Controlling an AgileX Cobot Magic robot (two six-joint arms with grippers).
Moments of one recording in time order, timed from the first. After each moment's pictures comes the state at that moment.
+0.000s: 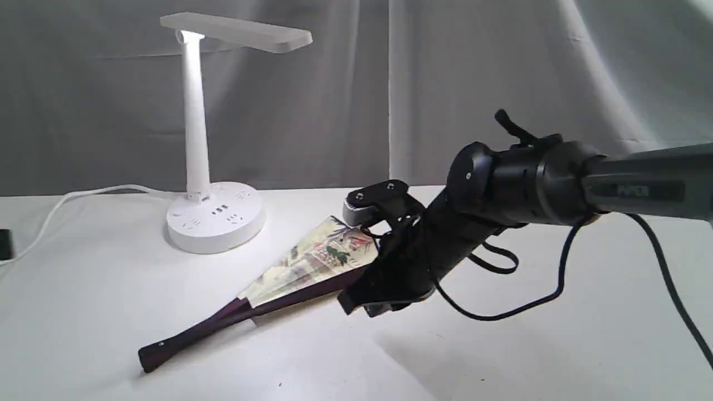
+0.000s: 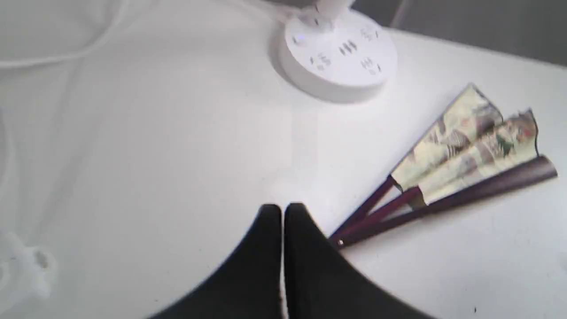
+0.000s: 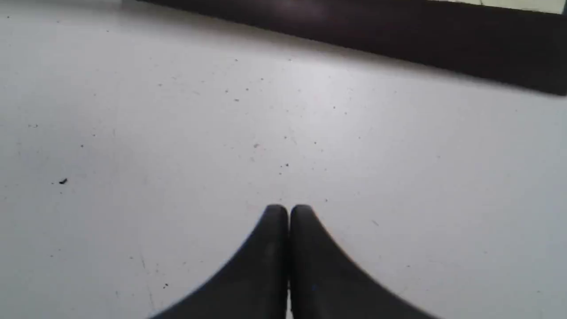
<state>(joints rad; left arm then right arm) 0.07 1.10 -0.68 -0.47 0.38 0.28 0.43 2.17 -1.54 0.52 0.65 -0.60</state>
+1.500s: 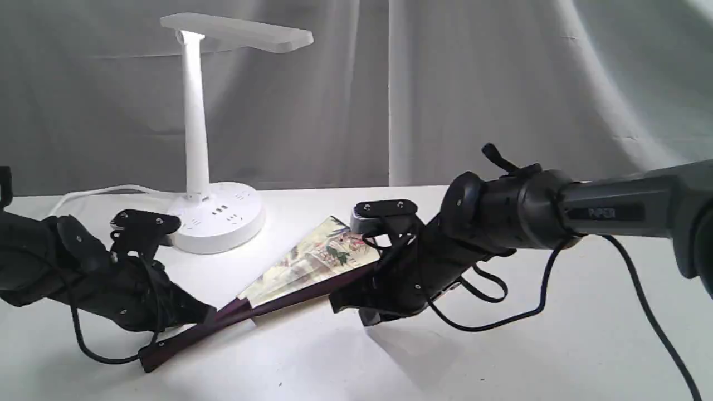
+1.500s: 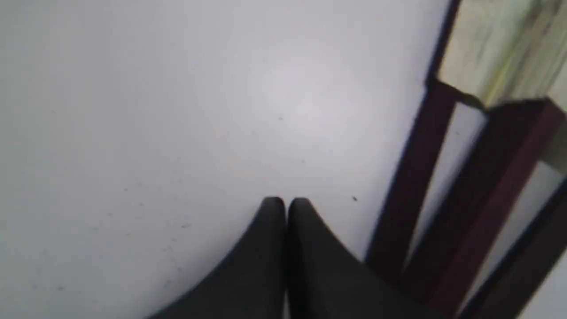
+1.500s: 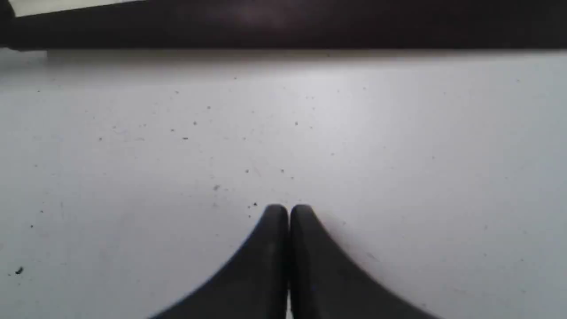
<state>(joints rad) -0.14 2.11 -1.13 -0.61 0.25 0.71 0.43 2.25 -1.54 0.59 0.55 -0.47</state>
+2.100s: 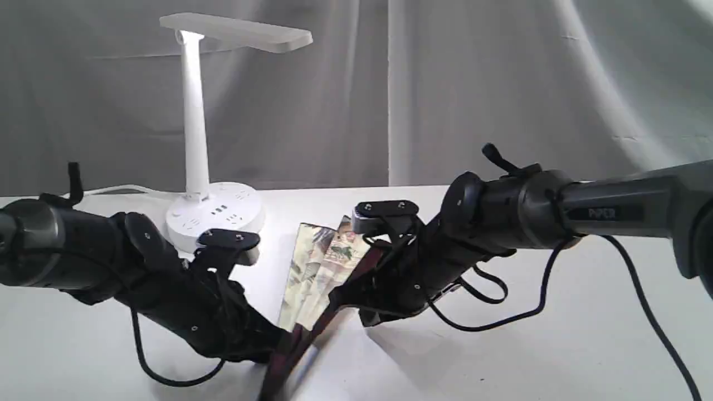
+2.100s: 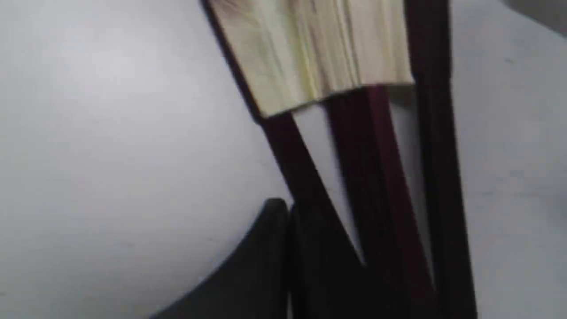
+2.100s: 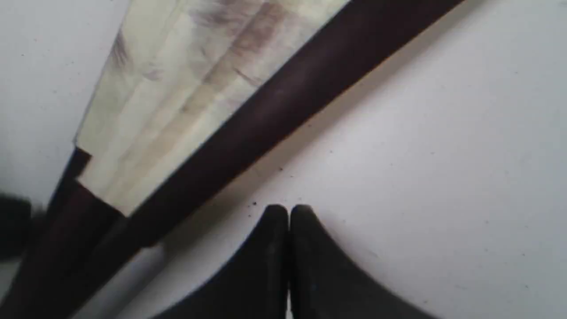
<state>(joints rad) -0.33 2.10 -1.18 -0.73 0.53 0.71 0.43 2.25 -1.54 0.60 0.55 -0.46</state>
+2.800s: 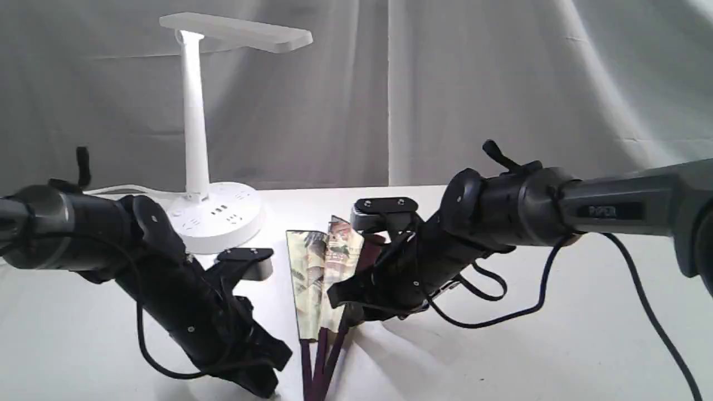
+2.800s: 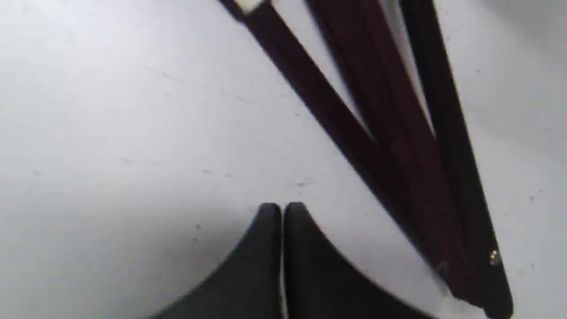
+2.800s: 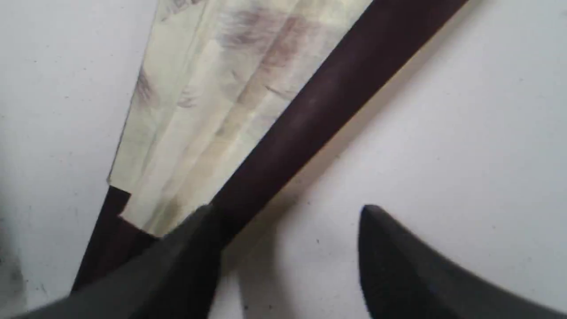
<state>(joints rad) -0.29 2.11 -1.27 -0.66 0.81 0.69 0.43 2.25 -1.54 0.61 0.56 -0.45</state>
